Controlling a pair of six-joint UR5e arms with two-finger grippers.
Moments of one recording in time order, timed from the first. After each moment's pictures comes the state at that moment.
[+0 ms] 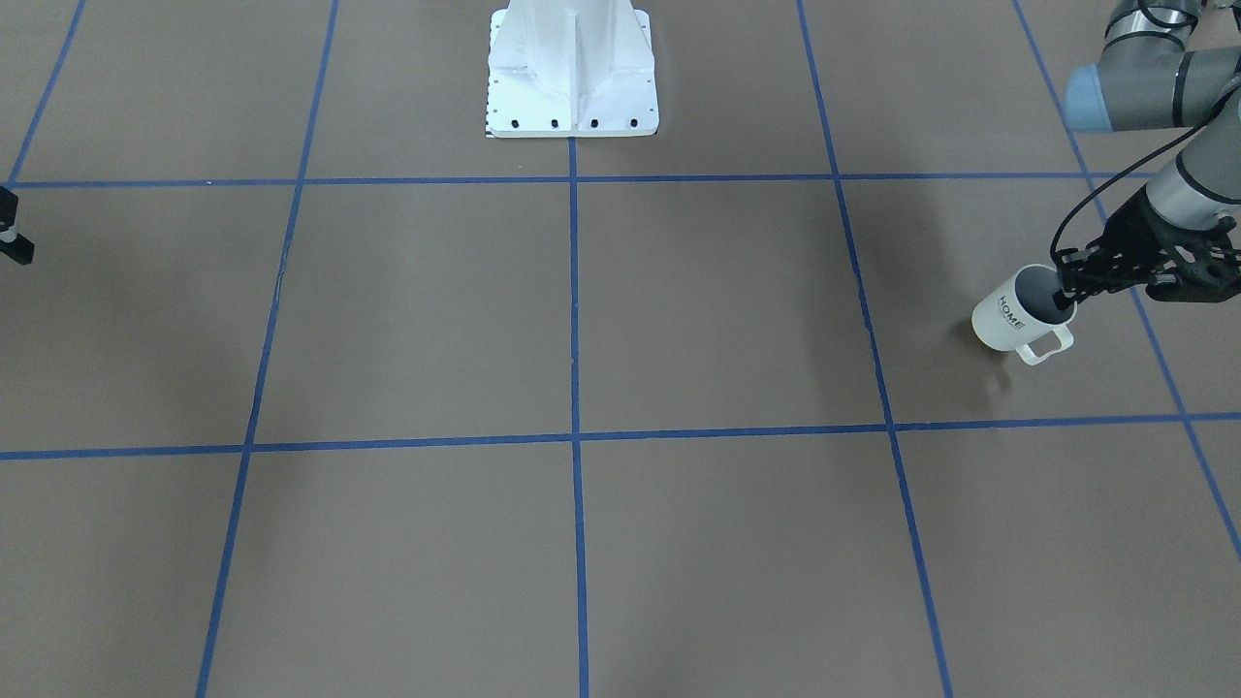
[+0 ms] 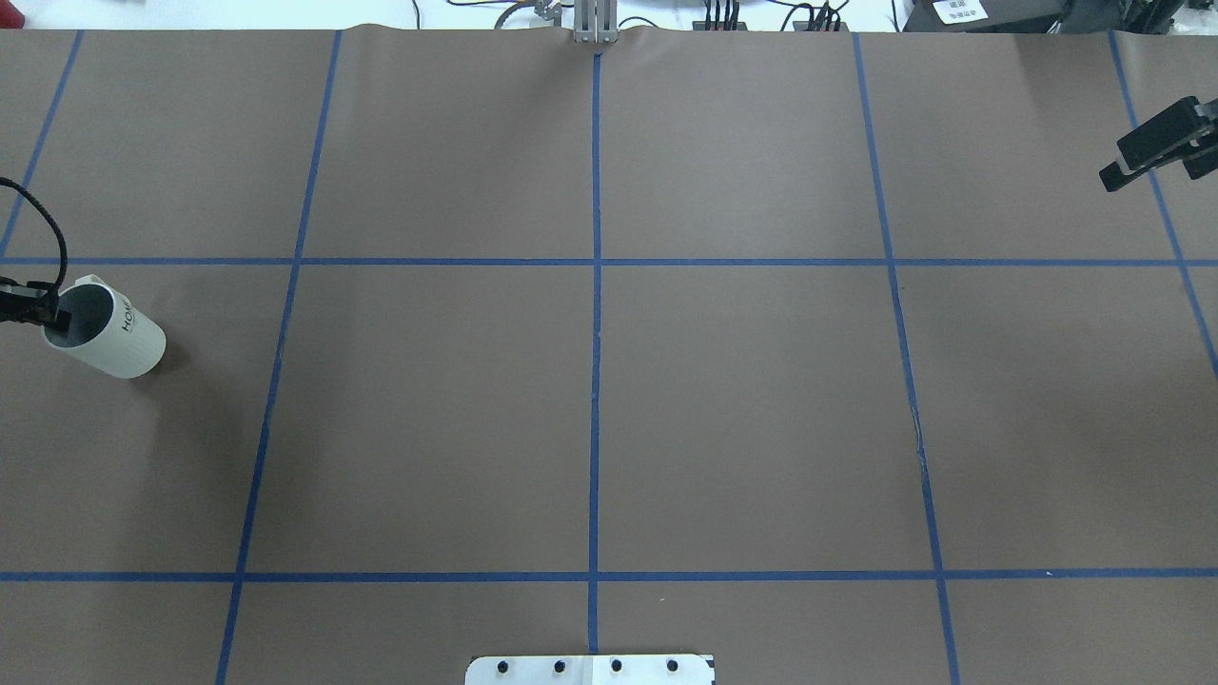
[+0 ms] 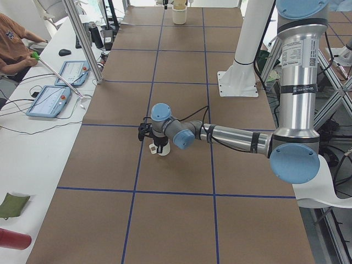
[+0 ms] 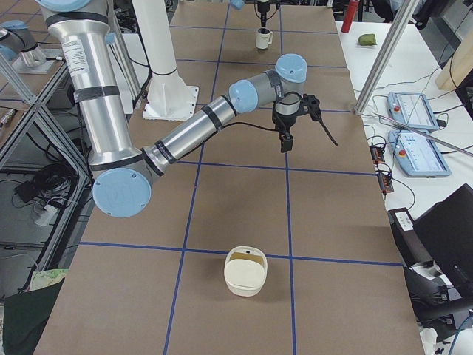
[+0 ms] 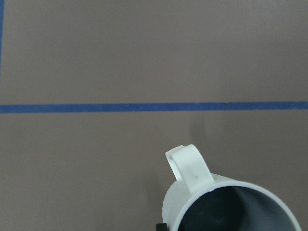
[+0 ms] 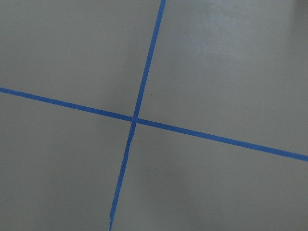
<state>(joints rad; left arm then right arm) -1.07 -1.49 -1.73 -2.08 -2.24 -0.73 1.30 -1.35 2.01 -1.84 2.38 0.26</state>
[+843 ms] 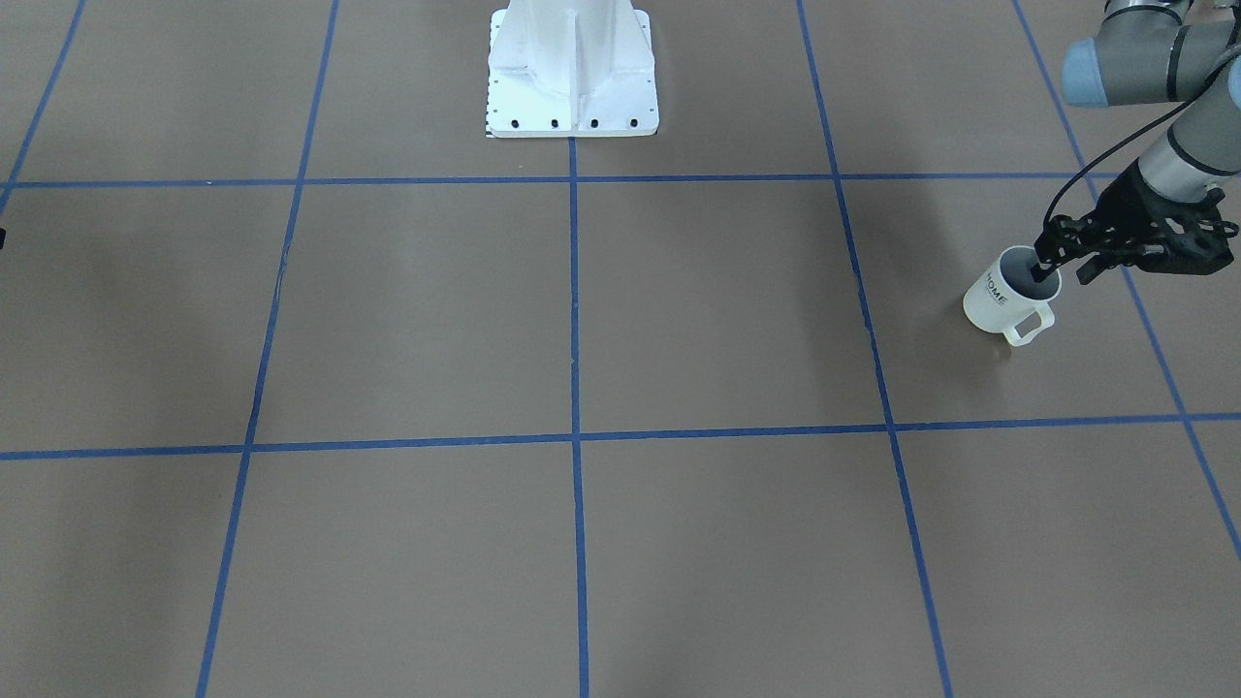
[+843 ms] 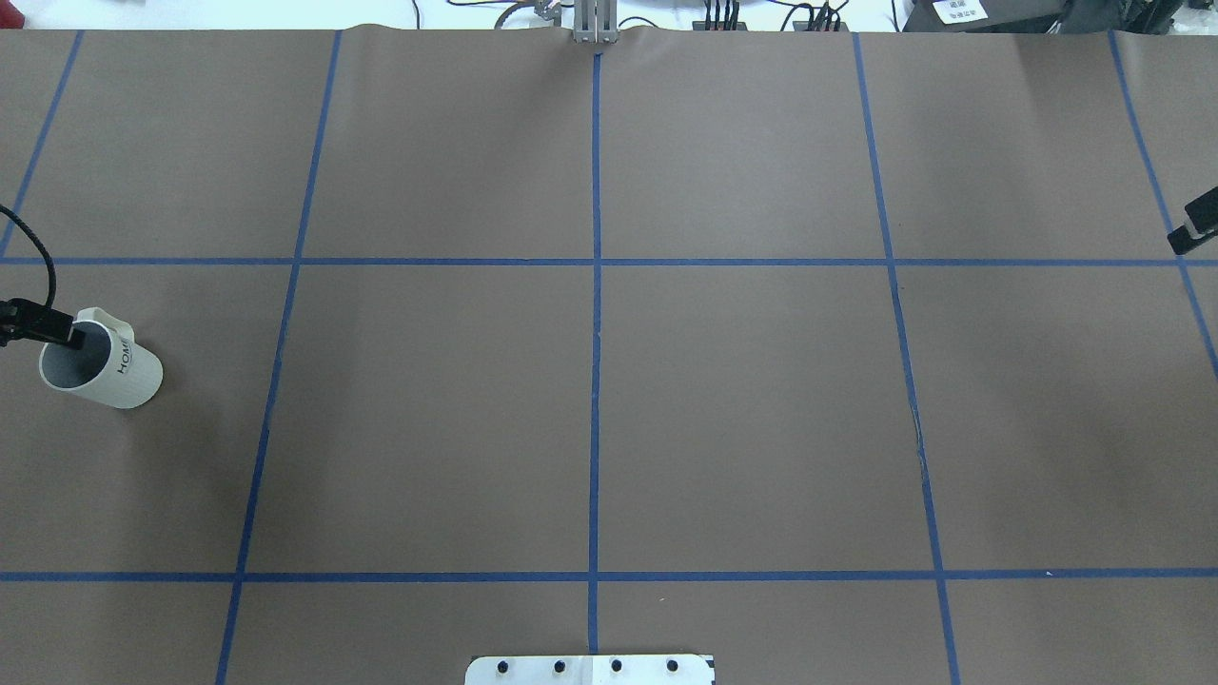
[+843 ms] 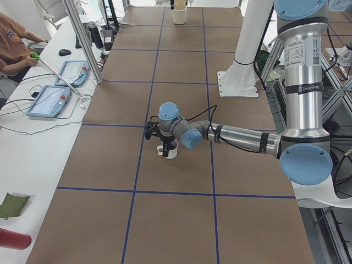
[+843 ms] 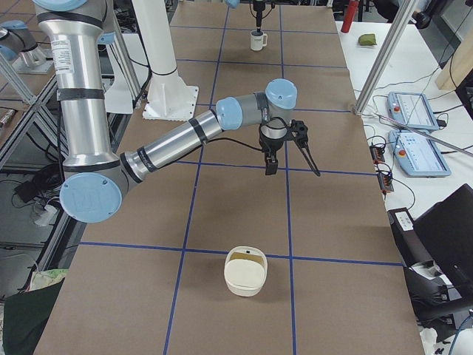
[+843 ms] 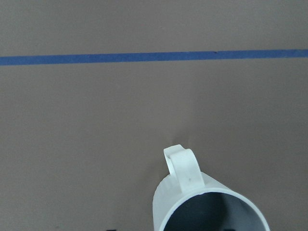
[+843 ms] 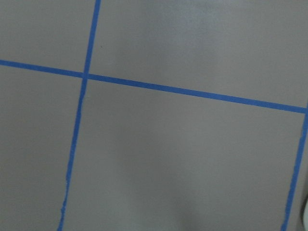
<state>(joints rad) -1.07 -1.46 -1.78 -2.06 -2.23 -0.65 1.36 -1.50 2.00 -1.88 2.38 0.12</state>
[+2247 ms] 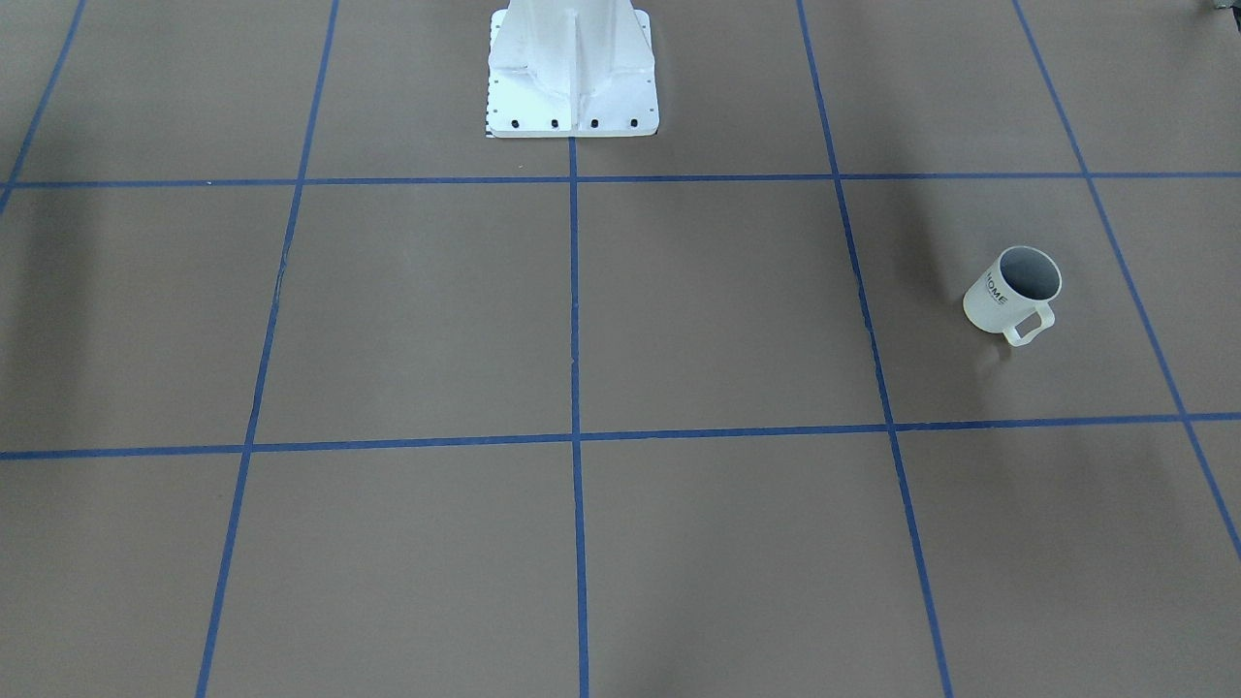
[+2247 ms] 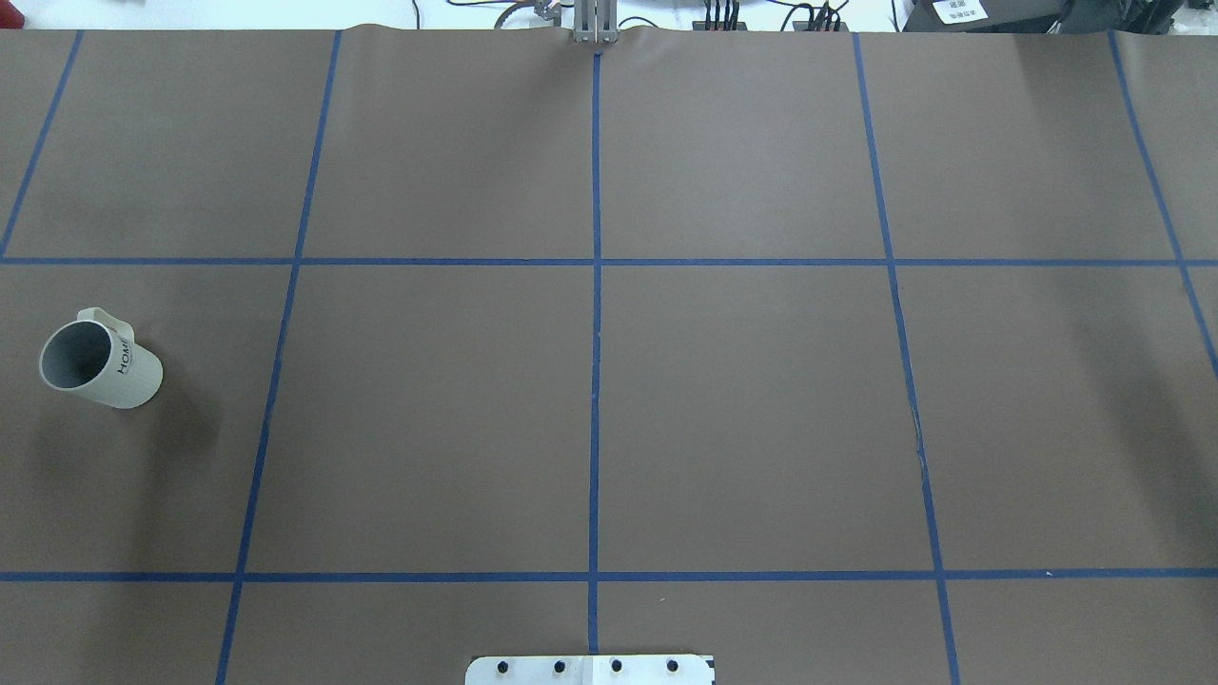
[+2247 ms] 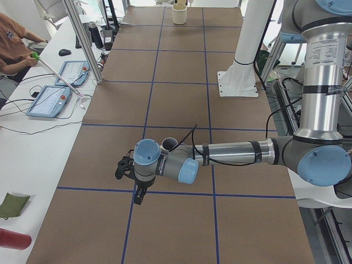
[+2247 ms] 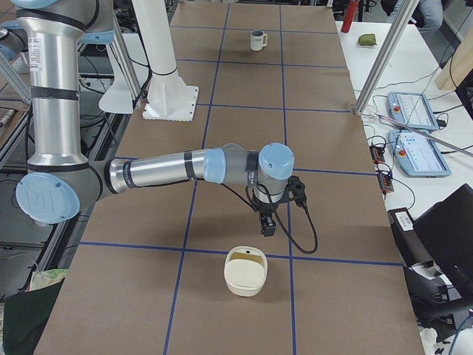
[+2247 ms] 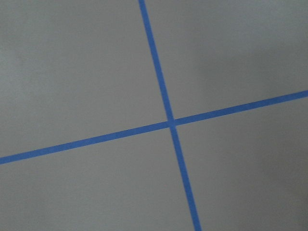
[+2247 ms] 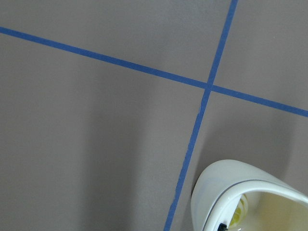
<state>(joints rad) -1.54 -1.55 -1.48 -1.96 -2.27 0.02 1.55 -1.61 1.79 -1.79 2.36 -0.26</state>
